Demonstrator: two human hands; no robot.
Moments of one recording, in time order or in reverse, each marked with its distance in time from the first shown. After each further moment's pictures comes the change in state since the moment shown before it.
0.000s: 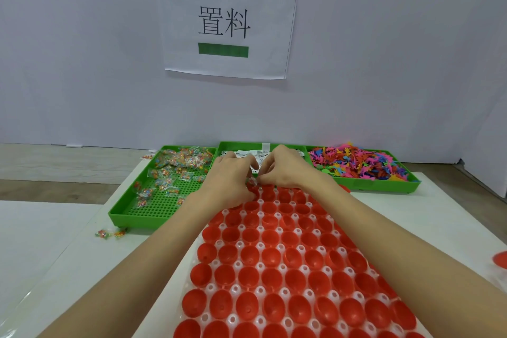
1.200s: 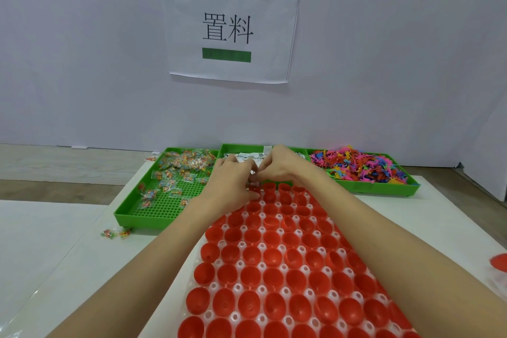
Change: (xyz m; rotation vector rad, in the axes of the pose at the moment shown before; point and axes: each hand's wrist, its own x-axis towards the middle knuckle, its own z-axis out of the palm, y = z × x) left_hand -0.009 0.000 -0.002 0.029 0.012 -0.007; right_hand 0.003 -0.018 -0.010 0.074 -0.093 0.095
